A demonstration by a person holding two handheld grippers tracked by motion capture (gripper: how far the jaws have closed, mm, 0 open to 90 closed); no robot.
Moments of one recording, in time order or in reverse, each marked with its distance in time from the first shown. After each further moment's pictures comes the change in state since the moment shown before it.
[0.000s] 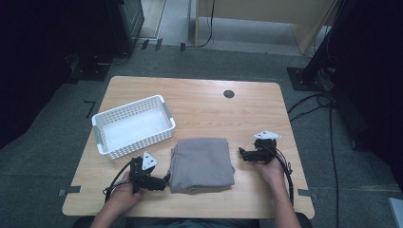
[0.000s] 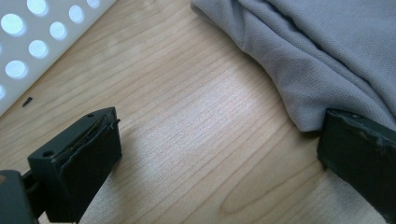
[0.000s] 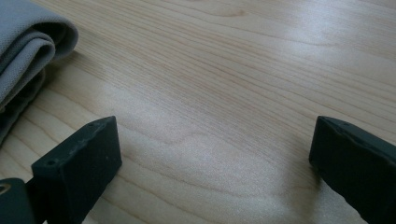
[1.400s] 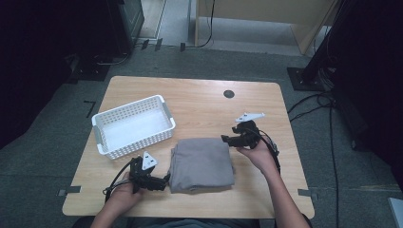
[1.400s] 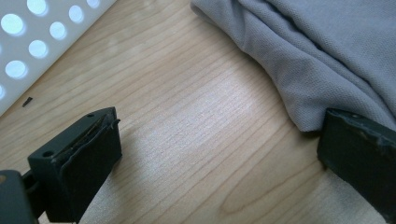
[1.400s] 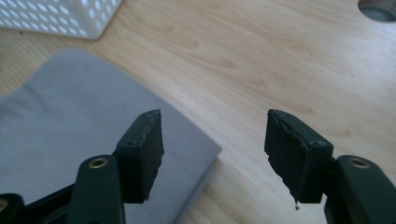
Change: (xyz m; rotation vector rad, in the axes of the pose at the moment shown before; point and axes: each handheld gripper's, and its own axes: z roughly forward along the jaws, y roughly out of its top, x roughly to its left) left arm 0.000 0.000 0.000 0.002 0.000 0.001; right arm 0.051 0.089 -0.014 0.033 0.231 -0.087
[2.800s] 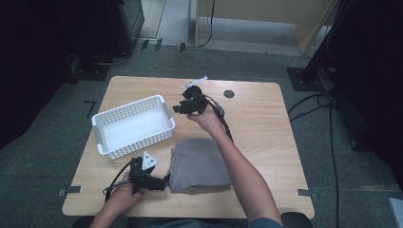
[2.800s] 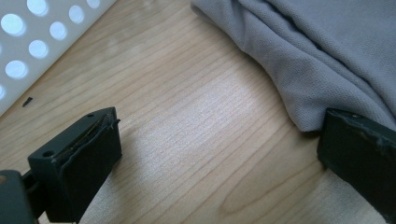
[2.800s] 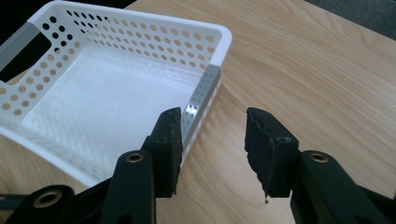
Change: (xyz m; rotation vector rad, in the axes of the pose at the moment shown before) left arm 0.000 0.000 0.000 -0.003 0.001 -0.003; right arm 0.066 0.148 0.108 -0.004 0.176 -0.071
